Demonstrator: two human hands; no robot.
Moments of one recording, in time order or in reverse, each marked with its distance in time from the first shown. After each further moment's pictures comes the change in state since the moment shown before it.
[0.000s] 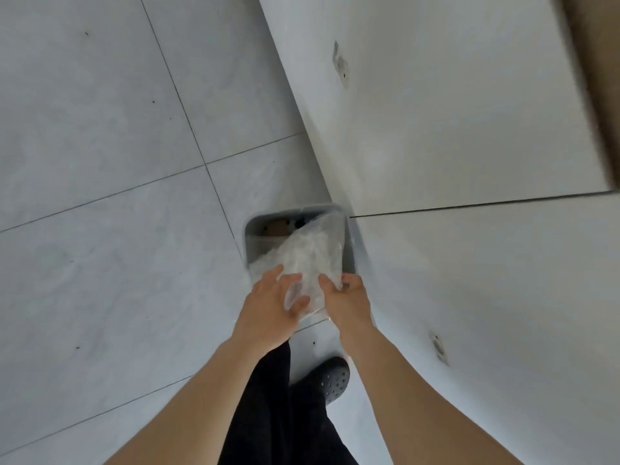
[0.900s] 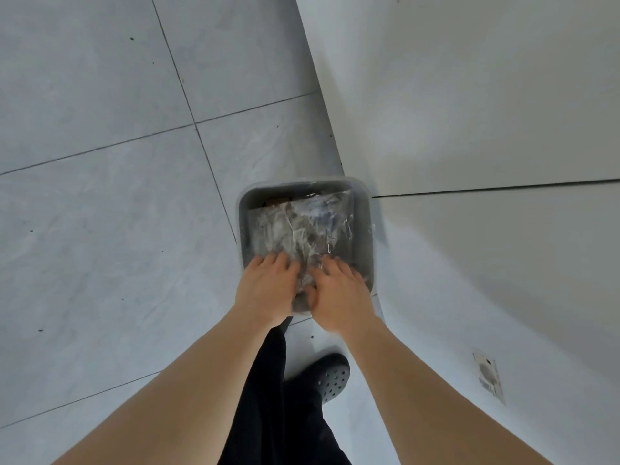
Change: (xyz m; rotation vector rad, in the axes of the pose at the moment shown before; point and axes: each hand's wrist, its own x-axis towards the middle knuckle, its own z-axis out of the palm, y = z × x) left_hand 0.082 -0.050 0.047 0.647 -0.032 0.208; right_hand 0.081 0.045 0.040 -1.223 -0.177 -0.705
